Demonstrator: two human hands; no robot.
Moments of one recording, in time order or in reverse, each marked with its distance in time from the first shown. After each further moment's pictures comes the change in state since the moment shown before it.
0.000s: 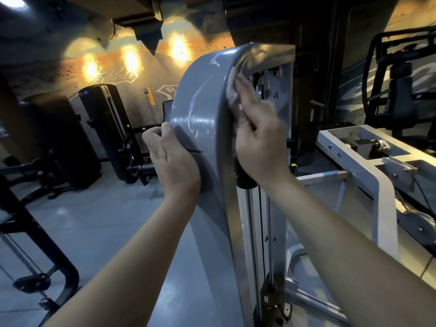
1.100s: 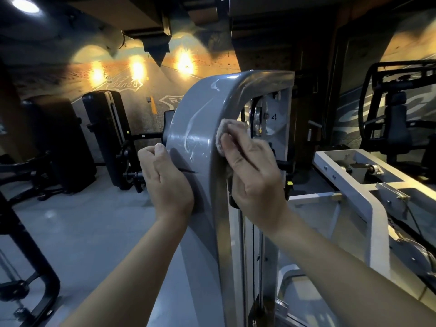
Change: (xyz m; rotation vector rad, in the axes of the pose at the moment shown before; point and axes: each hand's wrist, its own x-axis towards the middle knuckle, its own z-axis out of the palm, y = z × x) left_hand 0.004 -0.008 0.001 0.016 0.061 0.093; right_hand -0.020 0.013 -0.012 -0.167 -0.137 -0.304
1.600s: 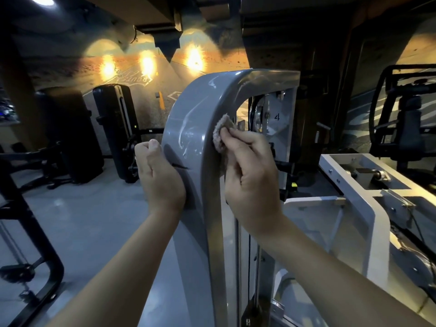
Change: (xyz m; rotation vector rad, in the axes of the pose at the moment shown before) left_hand -0.002 0.000 0.004 0.031 0.042 0.010; right_hand 0.006 -0.014 -0.011 0.173 0.021 0.274
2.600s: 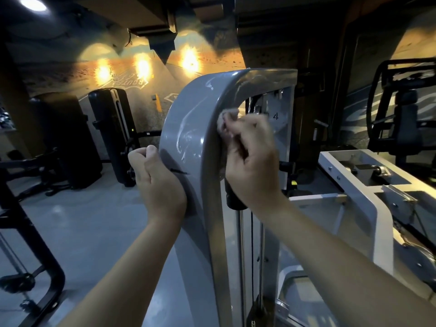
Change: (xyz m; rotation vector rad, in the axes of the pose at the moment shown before) left_hand -0.001 0.000 0.000 -0.029 0.030 -0.016; right_hand 0.030 0.014 0.011 0.026 0.085 -0.011
